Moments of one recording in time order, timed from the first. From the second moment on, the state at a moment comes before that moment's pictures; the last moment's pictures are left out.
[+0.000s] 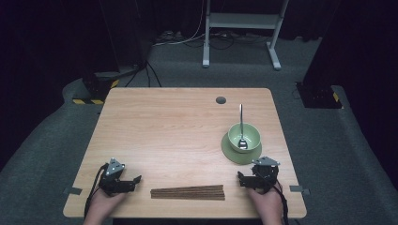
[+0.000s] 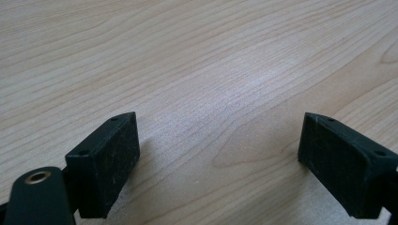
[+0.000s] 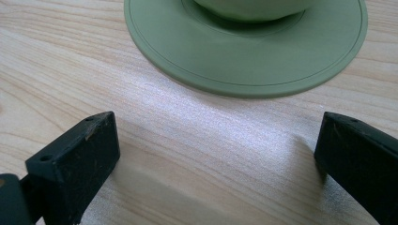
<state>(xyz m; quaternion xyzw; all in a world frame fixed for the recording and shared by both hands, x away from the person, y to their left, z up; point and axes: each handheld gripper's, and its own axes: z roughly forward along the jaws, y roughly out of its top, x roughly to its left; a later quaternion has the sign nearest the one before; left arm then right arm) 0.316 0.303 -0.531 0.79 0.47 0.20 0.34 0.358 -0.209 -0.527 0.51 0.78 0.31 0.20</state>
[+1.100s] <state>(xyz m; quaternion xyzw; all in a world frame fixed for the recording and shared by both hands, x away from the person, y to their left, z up) 0.318 0.304 -0.530 0.77 0.50 0.22 0.34 0.347 -0.214 -0.517 0.48 0.79 0.33 0.21</state>
